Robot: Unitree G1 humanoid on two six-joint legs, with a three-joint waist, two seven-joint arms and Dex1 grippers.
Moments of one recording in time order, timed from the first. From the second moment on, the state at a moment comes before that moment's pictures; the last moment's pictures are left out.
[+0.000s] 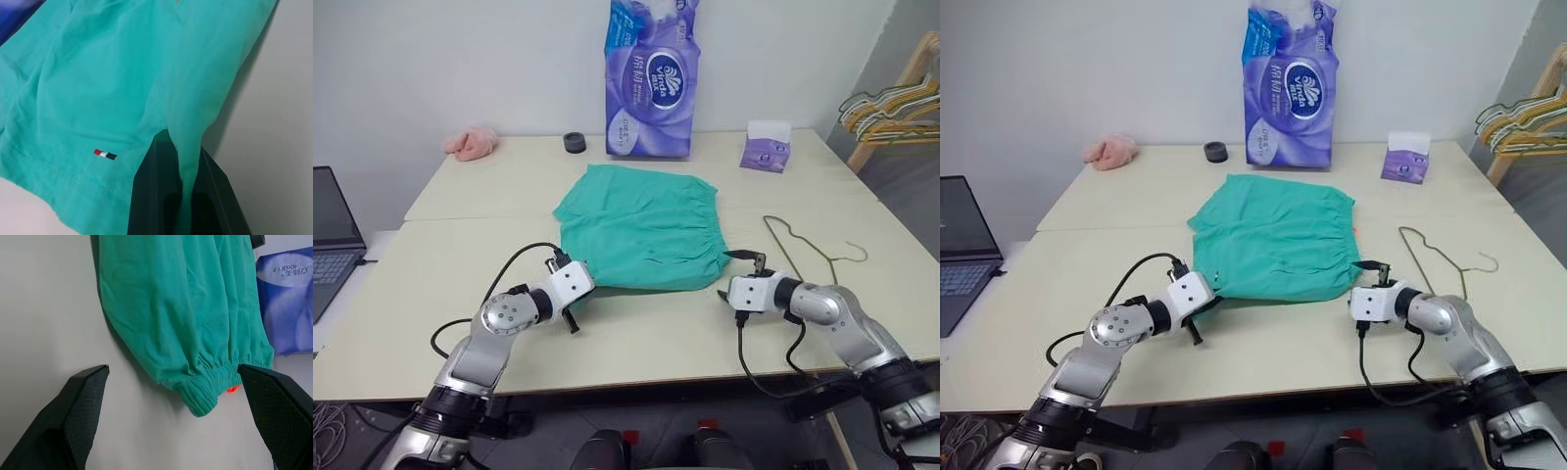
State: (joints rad) left arm -0.23 0.59 -0.15 -0.01 0.09 0.15 -0.71; right arm -0.39 -0.66 0.30 0.26 -0.46 -0.32 0.56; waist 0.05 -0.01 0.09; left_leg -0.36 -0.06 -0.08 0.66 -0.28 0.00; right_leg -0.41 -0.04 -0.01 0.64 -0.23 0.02
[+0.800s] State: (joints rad) left arm -0.26 0.59 -0.14 0.00 0.08 0.17 -0.72; right arm -0.66 -0.59 0.48 0.70 -0.69 -0.55 0.31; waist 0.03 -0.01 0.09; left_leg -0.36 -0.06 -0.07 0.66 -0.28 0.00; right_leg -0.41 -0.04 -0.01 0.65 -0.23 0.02
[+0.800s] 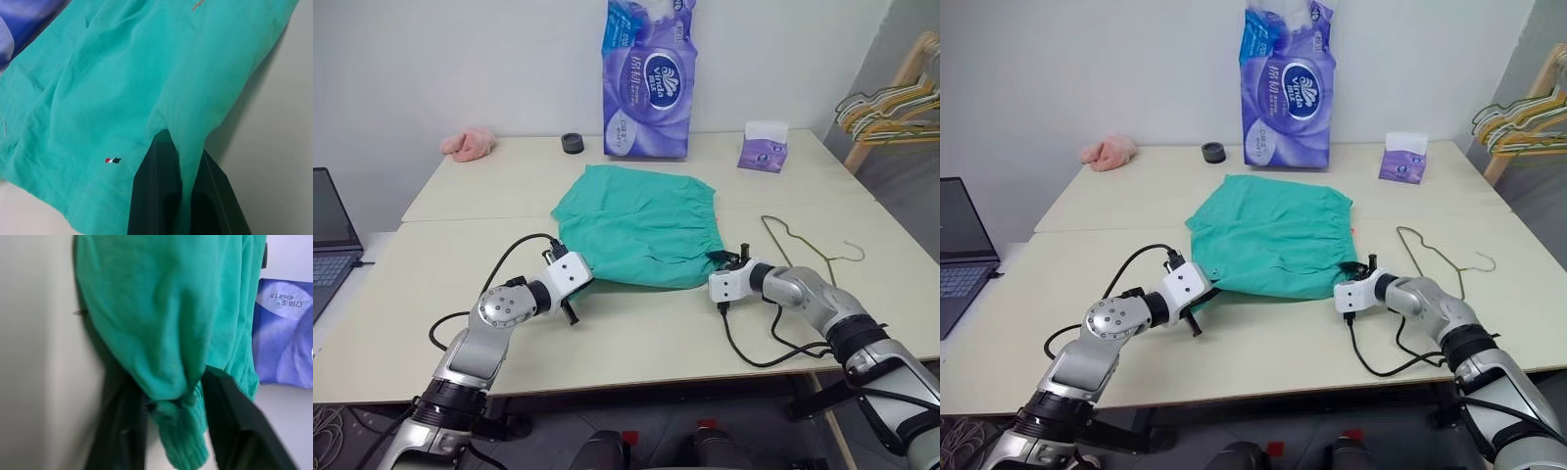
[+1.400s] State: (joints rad) left arm 0.07 0.92 -0.18 -0.41 -0.29 0.49 -1.25; right arm -0.25 -0.95 0.39 -0.08 -0.22 -0.32 0.99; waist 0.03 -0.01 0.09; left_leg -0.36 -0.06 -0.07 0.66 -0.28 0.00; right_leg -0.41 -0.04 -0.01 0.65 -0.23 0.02
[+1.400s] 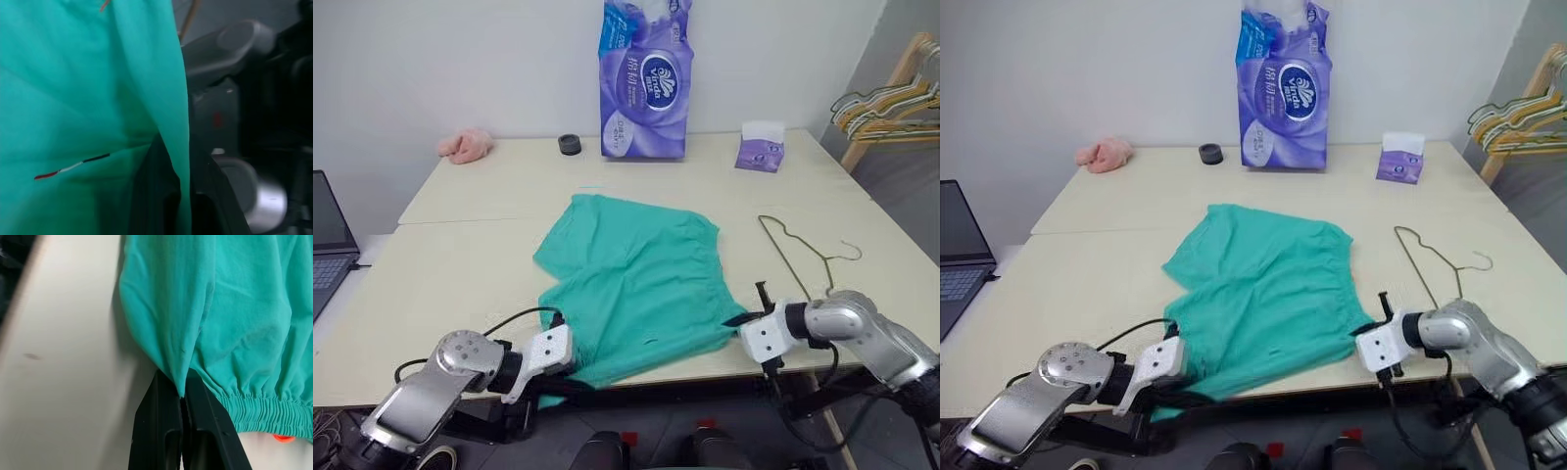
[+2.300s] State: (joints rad) left arm 0.04 0.90 -0.21 -0.50 -0.42 0.64 -1.23; right arm -0.13 -1.11 0.21 -0.35 -0.02 0.01 1.24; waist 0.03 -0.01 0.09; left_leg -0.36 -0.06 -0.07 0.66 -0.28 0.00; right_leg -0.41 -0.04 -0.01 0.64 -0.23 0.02
